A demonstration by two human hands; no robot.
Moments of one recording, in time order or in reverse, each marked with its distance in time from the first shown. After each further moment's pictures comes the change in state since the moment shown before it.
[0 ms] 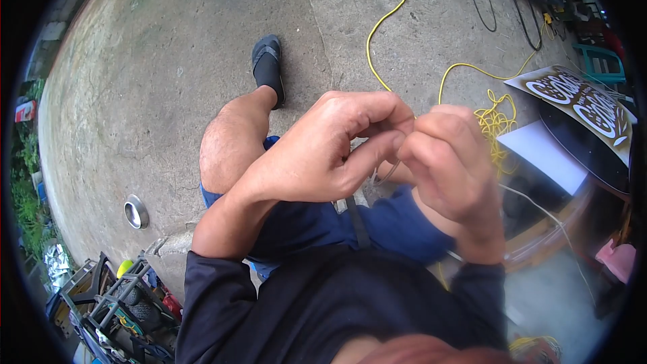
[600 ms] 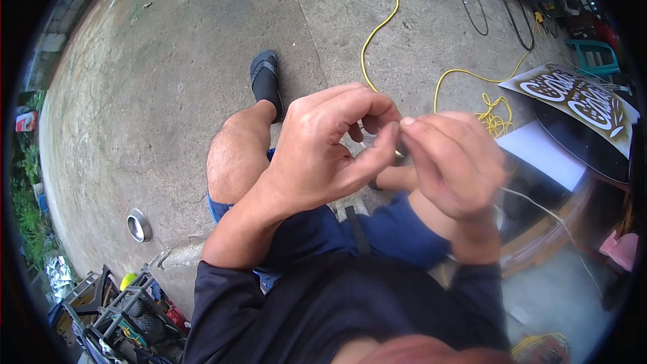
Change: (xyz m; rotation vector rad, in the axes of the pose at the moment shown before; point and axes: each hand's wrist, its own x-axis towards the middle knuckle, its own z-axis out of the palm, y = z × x) left_hand 0.010 0.001 0.008 0.439 0.340 0.328; right_hand -0.002 0.000 -0.004 -0.146 0.149 0.069
